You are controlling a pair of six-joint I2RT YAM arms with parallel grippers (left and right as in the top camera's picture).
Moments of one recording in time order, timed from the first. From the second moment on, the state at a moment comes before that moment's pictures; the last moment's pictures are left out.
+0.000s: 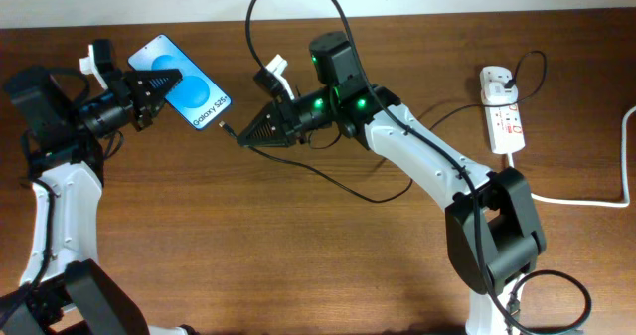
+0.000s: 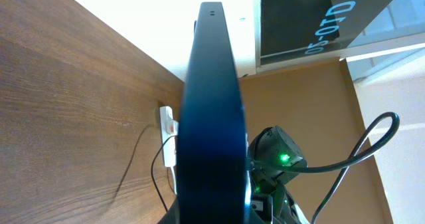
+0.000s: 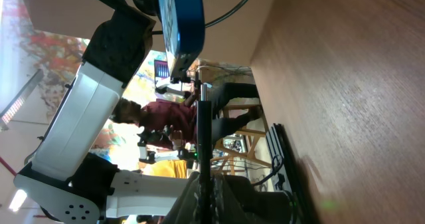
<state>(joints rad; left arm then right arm) 0.39 1.61 1.17 0.07 1.31 -0.95 0.54 2.02 1.60 -0.13 -1.36 0.84</state>
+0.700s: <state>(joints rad) 0.39 1.61 1.17 0.07 1.31 -0.95 0.54 2.02 1.60 -0.03 -1.38 0.88</state>
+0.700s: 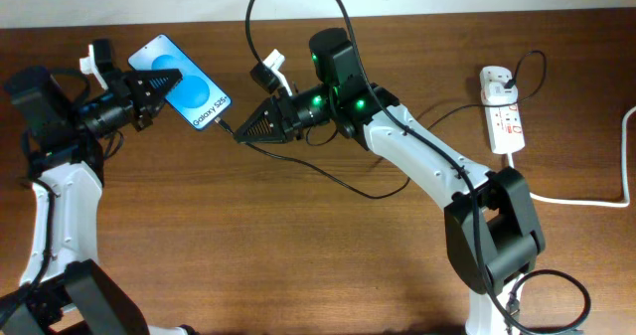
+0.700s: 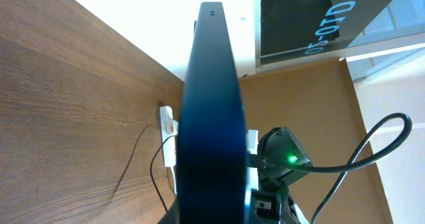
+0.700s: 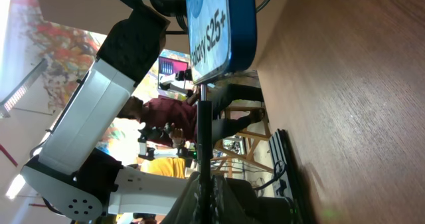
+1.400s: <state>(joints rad) 0.39 1.61 1.17 0.07 1.32 -0.95 0.54 2.02 1.60 -0.03 -1.35 0.92</state>
